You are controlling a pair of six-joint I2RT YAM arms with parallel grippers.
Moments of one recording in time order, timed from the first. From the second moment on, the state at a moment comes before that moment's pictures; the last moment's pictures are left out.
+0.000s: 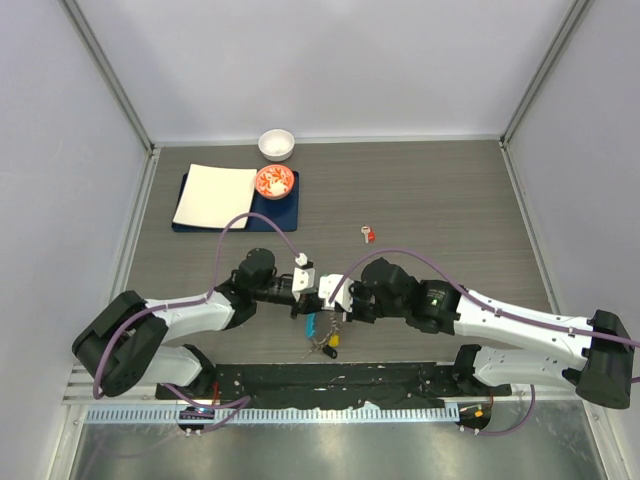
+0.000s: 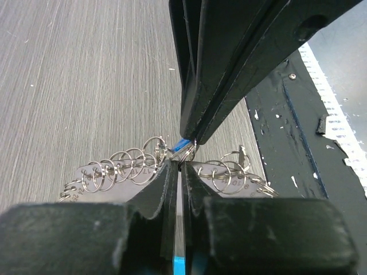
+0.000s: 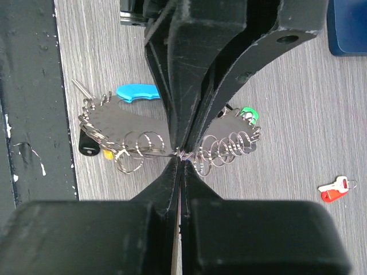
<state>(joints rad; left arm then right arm) -0.74 1.32 0.41 0.61 0.90 0.23 1.10 1.06 0.75 -0.34 -0.10 -0.42</state>
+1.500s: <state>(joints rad) -0.74 1.09 0.27 0.81 0.65 -0.07 1.10 1.02 0.75 -0.33 -0.08 -0.41</state>
